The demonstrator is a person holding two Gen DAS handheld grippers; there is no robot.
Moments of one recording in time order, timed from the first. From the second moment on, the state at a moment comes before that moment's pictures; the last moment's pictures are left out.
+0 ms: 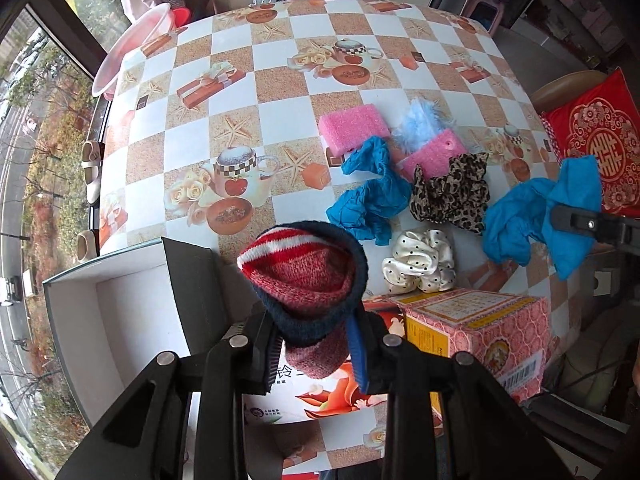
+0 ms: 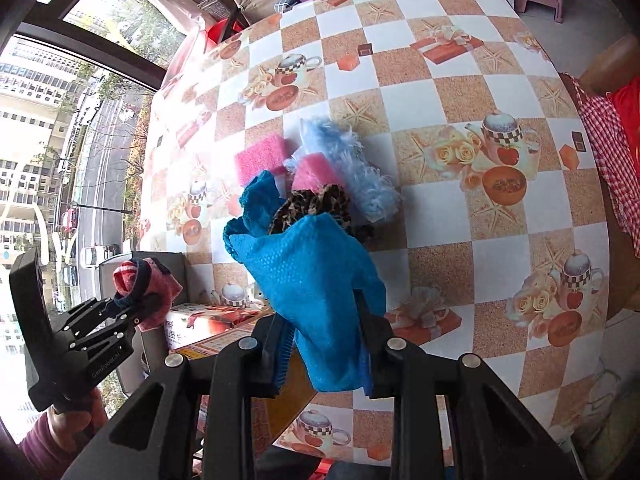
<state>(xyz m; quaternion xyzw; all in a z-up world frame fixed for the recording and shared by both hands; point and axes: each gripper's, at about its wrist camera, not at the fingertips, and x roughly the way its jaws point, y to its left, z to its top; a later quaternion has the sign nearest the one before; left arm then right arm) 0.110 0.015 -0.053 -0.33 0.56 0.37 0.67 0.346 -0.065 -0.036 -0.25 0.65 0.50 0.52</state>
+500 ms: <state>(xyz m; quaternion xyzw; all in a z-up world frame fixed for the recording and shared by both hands) 0.090 -0.015 -0.040 -0.33 0.54 0.37 0.68 0.303 -0.061 0.018 -0.28 0.60 0.54 0.52</state>
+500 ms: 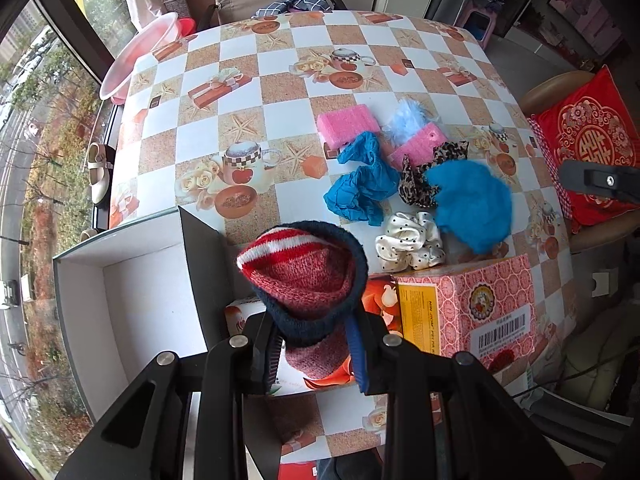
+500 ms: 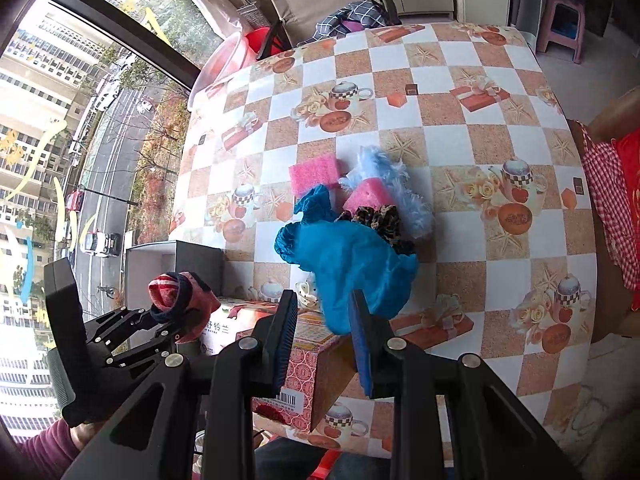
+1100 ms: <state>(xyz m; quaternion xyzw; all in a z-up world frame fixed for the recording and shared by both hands) 0.069 -0.026 -0.051 -0.33 0.57 0.38 0.65 0.346 -0.088 -0.160 -0.36 0.70 0.37 0.50</state>
